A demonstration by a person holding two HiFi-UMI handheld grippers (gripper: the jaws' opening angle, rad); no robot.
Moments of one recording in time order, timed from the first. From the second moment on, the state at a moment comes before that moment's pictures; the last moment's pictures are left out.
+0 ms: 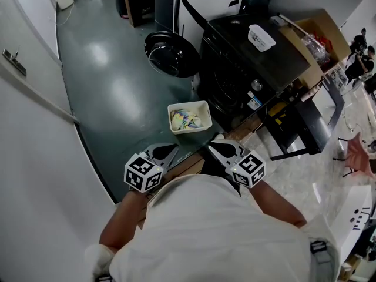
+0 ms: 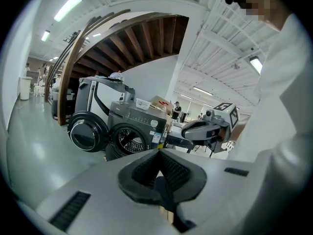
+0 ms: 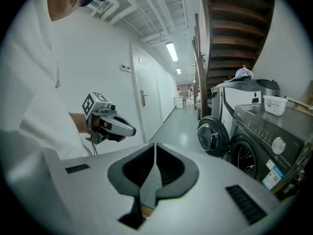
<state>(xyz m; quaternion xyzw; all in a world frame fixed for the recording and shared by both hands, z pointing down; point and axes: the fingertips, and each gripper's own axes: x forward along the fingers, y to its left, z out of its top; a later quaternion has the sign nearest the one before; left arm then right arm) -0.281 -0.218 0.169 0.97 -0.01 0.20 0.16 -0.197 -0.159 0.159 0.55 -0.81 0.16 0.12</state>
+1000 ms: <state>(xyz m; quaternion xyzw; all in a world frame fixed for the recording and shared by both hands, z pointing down) -0.251 -0.226 0.192 0.96 0.00 0.21 0.19 -0.179 -0.152 0.172 0.56 -0.80 0.18 0.12</state>
